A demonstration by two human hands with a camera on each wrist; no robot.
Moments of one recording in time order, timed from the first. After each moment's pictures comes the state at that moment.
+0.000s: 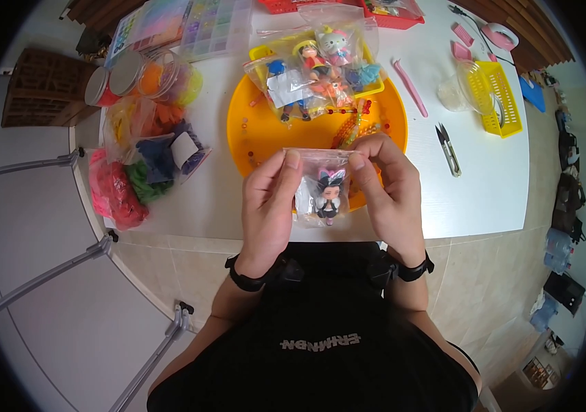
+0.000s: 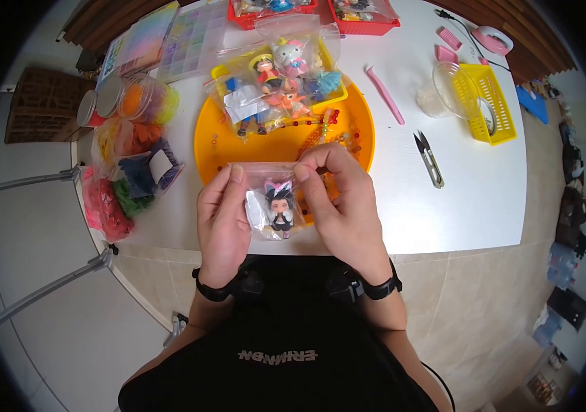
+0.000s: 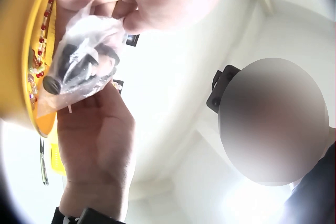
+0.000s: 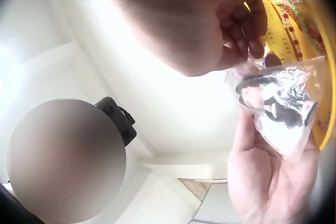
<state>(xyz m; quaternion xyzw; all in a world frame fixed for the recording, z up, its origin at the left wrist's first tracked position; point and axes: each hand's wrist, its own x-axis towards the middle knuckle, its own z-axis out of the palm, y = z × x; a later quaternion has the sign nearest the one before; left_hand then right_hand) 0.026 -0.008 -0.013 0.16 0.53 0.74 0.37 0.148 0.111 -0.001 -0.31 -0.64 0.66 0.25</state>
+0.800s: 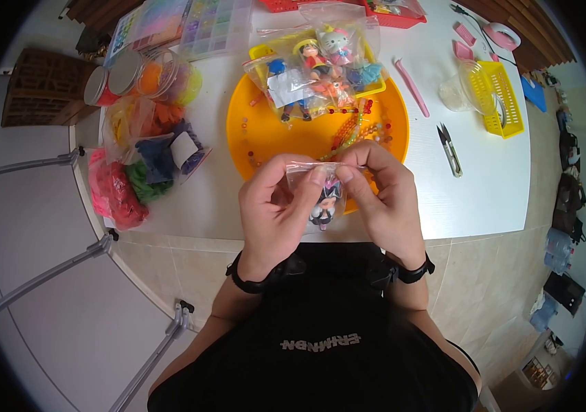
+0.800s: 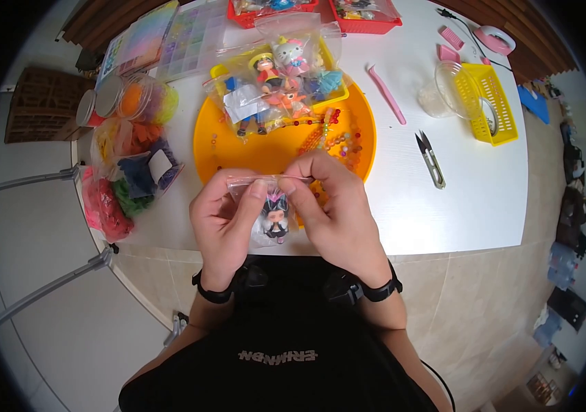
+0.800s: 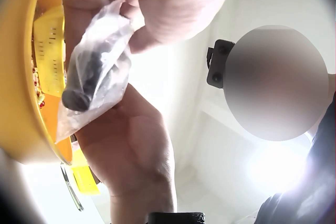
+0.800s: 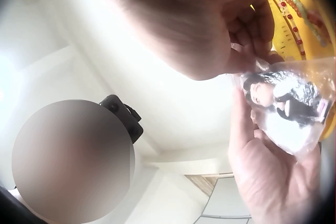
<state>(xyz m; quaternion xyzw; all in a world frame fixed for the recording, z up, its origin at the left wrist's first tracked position) 0.032 -0.008 0.000 0.26 0.60 0.70 0.29 0.146 0.108 0.005 -0.29 -0.65 0.67 0.21</state>
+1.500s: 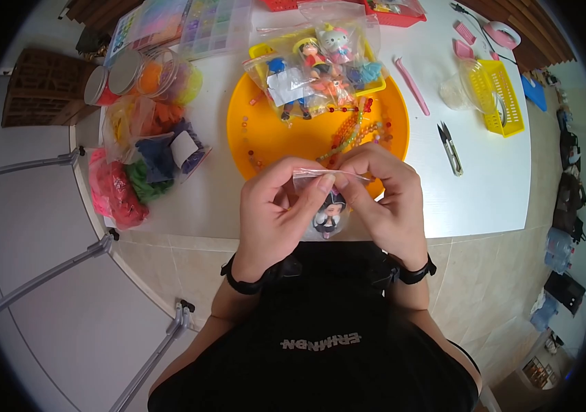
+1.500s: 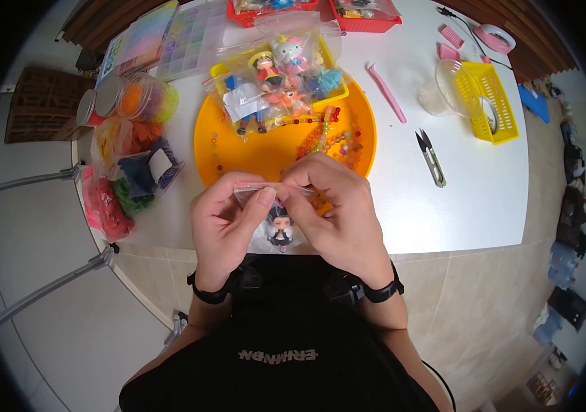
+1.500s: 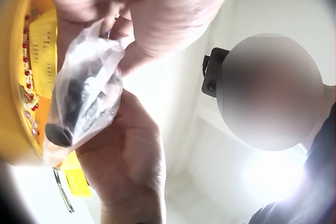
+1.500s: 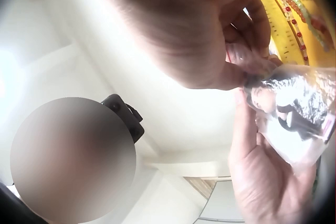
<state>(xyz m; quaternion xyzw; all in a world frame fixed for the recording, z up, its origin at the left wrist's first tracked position) 0.025 -0.014 0.002 0.29 0.59 0.67 0.35 0.149 0.114 0.008 -0.22 -0.74 0.59 0.24</state>
